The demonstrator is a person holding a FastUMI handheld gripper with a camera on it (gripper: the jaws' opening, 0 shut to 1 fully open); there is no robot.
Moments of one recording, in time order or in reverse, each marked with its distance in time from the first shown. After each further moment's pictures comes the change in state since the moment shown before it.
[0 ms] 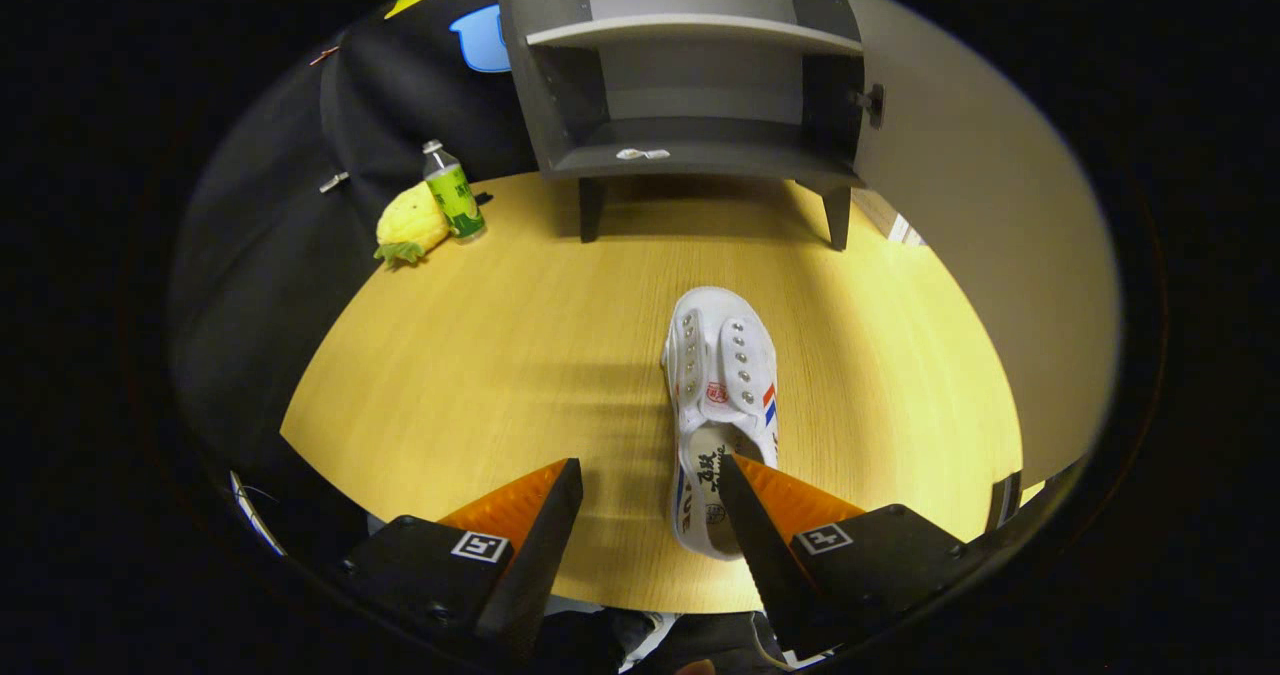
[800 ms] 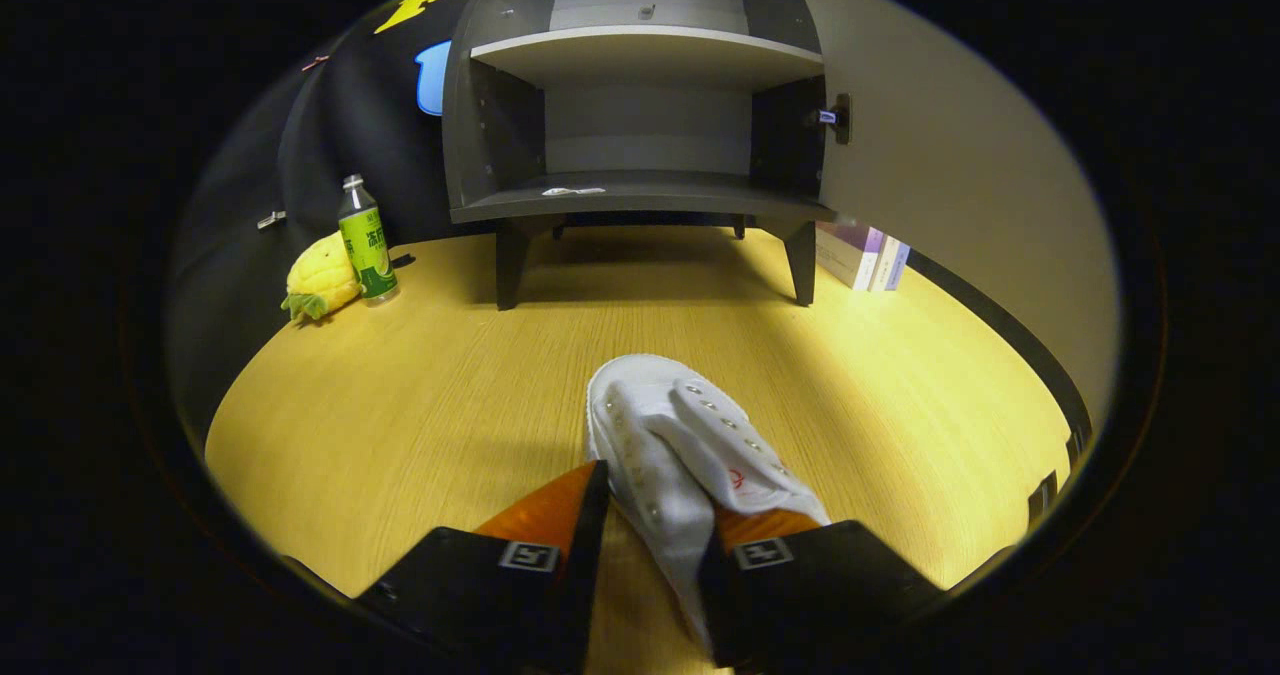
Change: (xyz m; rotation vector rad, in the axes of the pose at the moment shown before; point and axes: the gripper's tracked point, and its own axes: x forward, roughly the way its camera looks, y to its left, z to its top) arm 0.092 -0.031 0.050 0.017 -0.350 -0.144
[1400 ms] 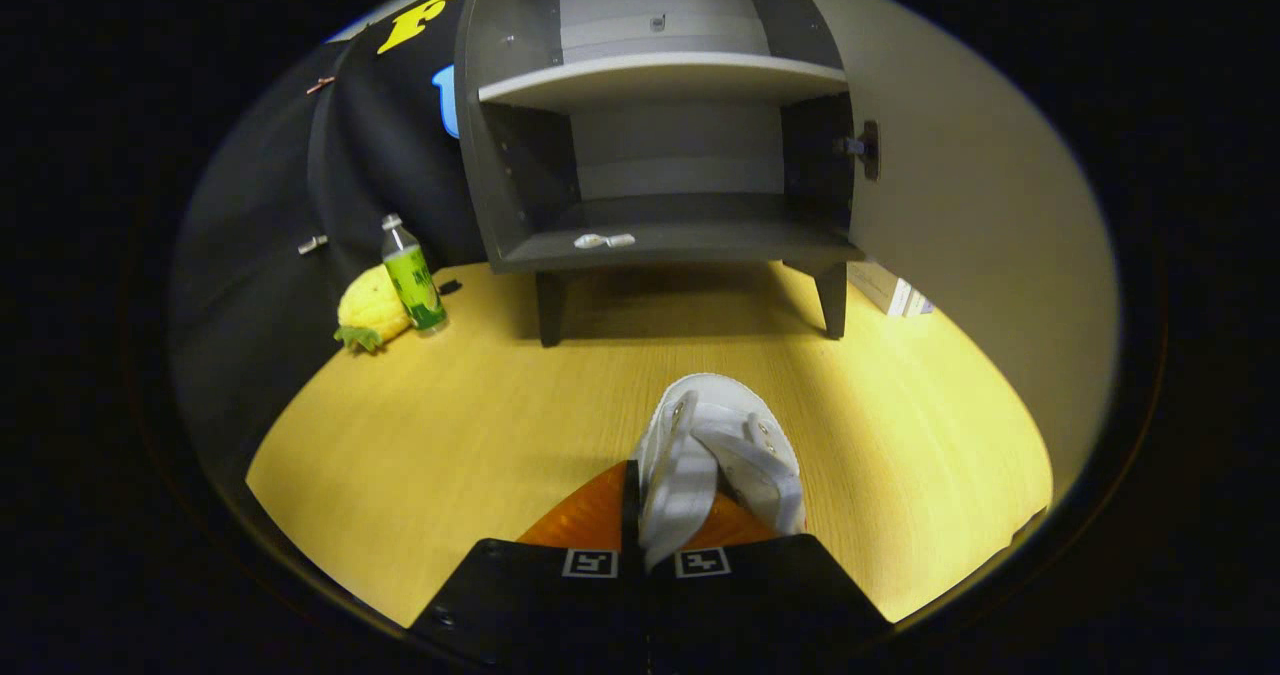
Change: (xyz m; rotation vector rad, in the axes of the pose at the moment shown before) arm -0.045 0.007 0.066 0.046 0.003 0.155
